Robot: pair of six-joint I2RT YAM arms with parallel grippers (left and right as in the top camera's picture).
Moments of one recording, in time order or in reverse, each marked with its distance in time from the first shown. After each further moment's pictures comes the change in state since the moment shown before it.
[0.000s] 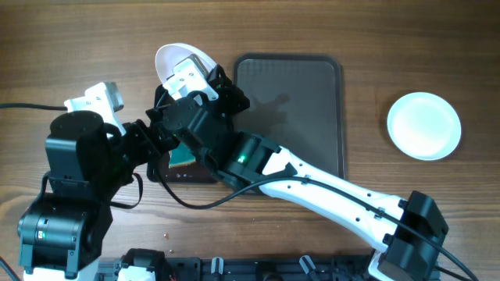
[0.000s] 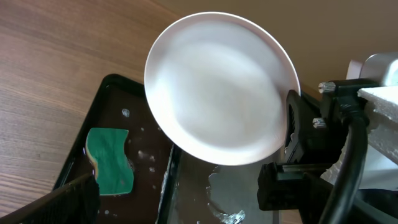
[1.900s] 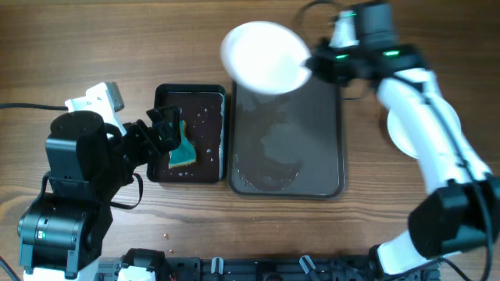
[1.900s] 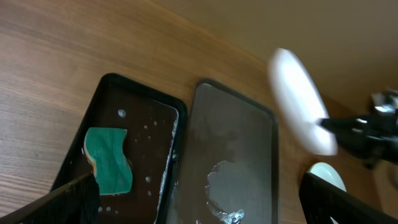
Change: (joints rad) left arm -0.002 0.000 0.000 0.000 0.006 0.000; right arm -0.933 -0.051 0.011 -0.537 -1.450 0.813
